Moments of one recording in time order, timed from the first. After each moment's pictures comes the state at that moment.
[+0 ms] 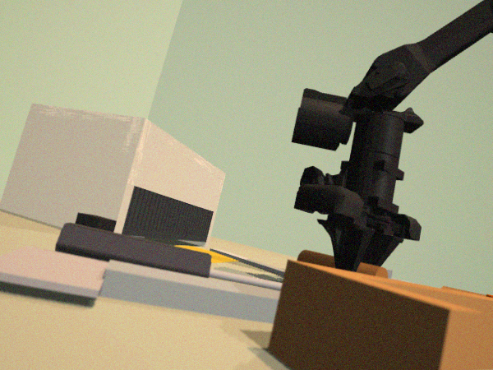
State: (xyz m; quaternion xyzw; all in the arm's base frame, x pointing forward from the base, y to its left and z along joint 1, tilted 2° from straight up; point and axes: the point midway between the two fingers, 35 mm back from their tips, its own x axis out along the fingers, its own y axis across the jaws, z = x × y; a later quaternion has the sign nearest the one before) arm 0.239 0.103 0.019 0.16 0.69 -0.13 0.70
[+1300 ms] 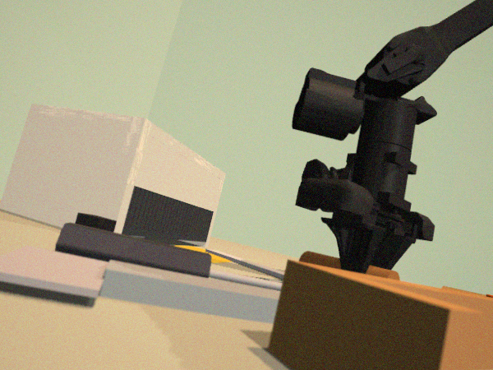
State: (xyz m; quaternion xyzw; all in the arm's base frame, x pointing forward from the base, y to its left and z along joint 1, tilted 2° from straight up) arm 0.224 0.140 0.020 0.16 0.69 -0.13 0.69
